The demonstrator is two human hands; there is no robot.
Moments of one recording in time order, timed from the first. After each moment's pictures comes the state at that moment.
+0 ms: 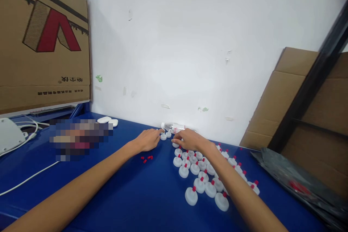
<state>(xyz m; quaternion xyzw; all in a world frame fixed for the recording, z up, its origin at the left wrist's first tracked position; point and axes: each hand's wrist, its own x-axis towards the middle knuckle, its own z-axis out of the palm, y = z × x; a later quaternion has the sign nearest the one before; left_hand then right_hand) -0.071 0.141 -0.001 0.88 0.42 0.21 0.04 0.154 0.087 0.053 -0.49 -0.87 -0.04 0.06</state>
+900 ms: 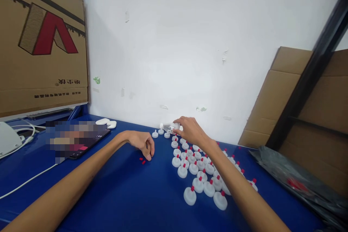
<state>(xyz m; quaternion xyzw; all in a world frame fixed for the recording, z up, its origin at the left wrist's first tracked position) -0.103 0.146 0.035 0.85 0.29 -0.02 0.44 0.152 0.083 0.075 -0.50 -0.83 -0.15 0.19</state>
